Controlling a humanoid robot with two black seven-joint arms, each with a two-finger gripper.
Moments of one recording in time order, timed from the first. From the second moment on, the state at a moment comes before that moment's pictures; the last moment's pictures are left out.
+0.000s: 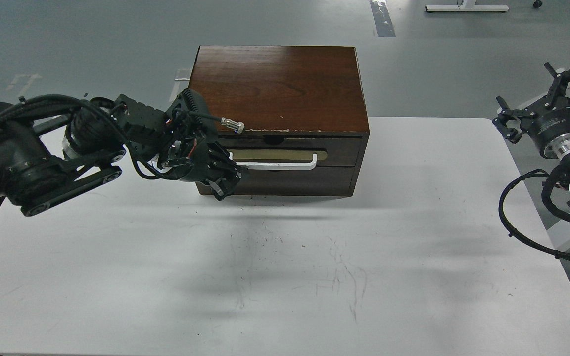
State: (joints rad) left arm -1.20 0.54 -0.14 -1.24 2.10 -0.49 -0.42; right arm 0.79 -0.46 0.69 0.39 0.27 0.49 0.18
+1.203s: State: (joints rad) left arm -1.14 0.63 -0.39 -0.81 0.17 -0.49 -0.49; right arm 0.87 -0.44 0.72 0.39 0.27 0.49 0.18
